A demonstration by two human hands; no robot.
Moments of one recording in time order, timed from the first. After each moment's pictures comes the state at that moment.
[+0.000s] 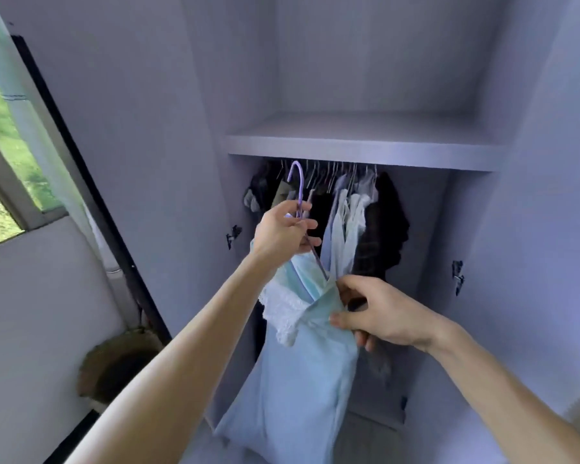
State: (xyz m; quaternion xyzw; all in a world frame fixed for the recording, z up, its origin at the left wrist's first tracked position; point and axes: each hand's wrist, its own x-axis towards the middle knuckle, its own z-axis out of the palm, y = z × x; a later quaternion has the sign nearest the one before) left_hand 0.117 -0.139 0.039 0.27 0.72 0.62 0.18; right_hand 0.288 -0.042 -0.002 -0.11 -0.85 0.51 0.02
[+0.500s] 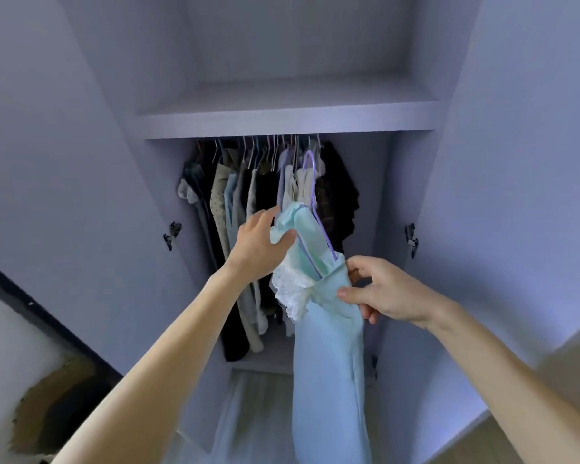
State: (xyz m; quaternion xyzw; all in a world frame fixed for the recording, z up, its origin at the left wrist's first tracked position) left_hand 0.076 -0.065 -0.041 0.45 0.83 0.31 0.10; right_hand 0.300 0.026 -0.042 -0.25 -0.80 0.54 0.07
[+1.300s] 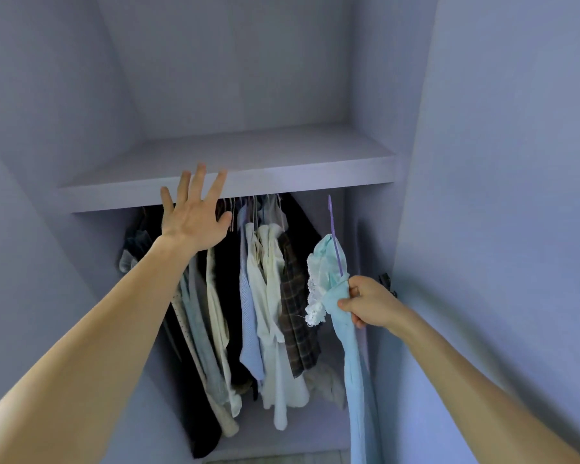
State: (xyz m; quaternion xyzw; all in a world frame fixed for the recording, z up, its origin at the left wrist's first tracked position) left_hand -0.077 0.064 0.037 0.52 0.83 0.07 -0.17; right_hand 0.234 0.155 -0.087 -0.44 -0.77 0.44 0.14
